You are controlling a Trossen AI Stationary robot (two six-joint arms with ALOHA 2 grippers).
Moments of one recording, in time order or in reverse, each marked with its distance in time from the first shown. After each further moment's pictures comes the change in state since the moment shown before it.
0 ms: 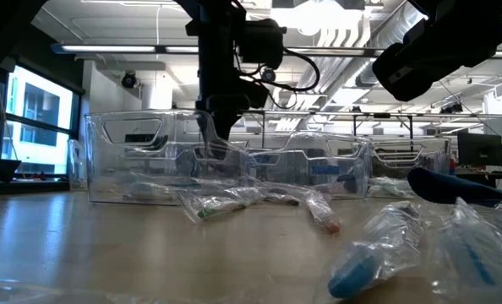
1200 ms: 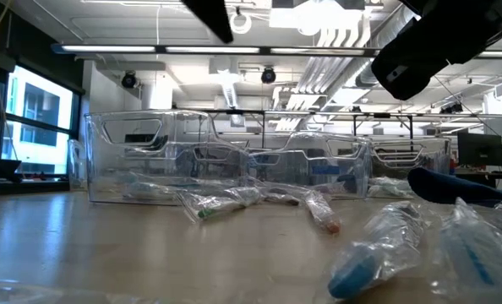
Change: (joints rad) left arm -0.558 -0.159 0.096 -0.053 -0.471 -0.232; right arm 0.000 0.000 0.000 0.037 0.079 0.056
